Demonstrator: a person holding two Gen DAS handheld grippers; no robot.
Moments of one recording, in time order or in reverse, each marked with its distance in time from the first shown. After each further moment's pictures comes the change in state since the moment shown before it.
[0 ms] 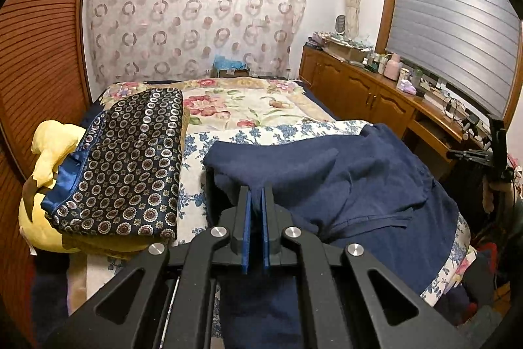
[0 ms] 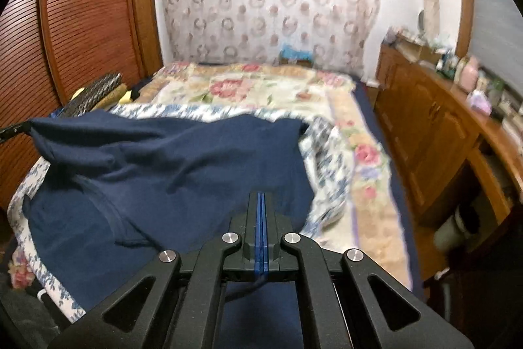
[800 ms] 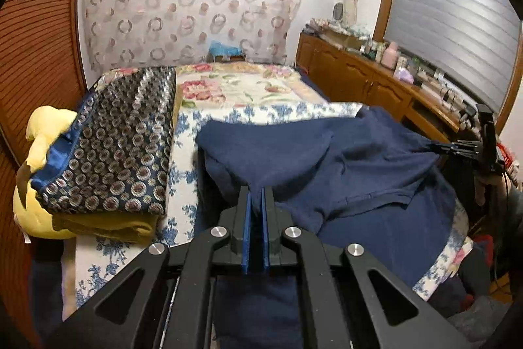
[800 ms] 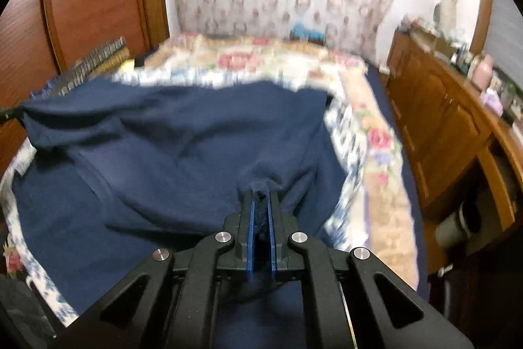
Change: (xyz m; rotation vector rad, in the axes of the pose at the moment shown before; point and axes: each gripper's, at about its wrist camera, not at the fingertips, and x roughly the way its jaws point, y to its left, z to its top) left arm -0.005 -0.005 -0.013 -0.011 0.043 -0.027; right arm 0.022 0.018 0.029 -0.059 0.011 -0.005
